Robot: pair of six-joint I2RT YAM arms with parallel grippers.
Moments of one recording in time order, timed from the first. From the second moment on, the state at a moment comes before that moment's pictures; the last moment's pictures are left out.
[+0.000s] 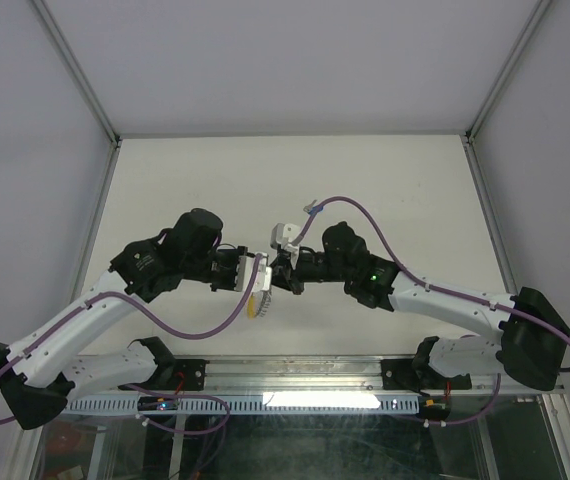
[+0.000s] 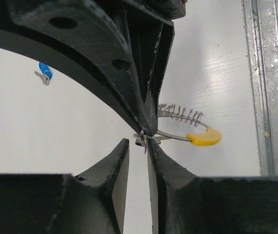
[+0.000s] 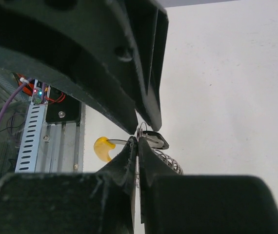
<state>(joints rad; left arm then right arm) -0.81 0.99 1.07 -0.85 0.40 0.88 1.01 1.24 0.78 0.25 -0.49 -0.07</state>
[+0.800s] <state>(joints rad) -0.82 0.71 0.84 -0.49 0.55 0.71 1.01 1.01 0.72 0.21 -0.55 -0.22</state>
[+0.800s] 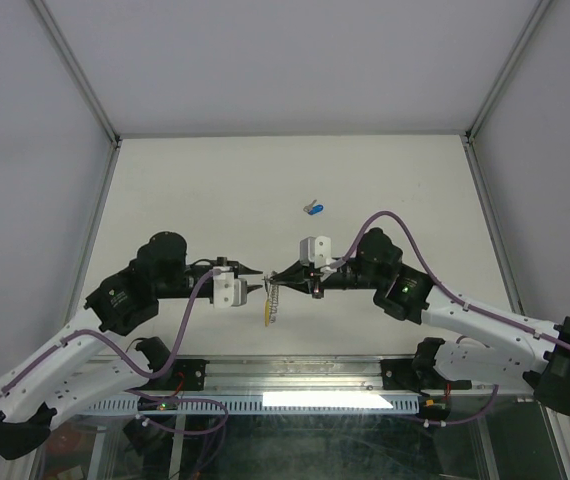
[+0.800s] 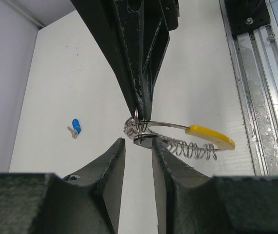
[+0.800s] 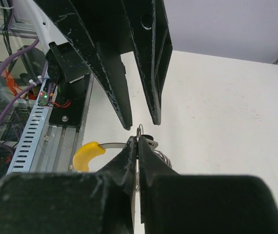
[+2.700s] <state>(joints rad) -0.82 0.67 0.83 -0.35 0.62 0.65 1.00 0.95 0.64 0.44 -0.58 -0.16</state>
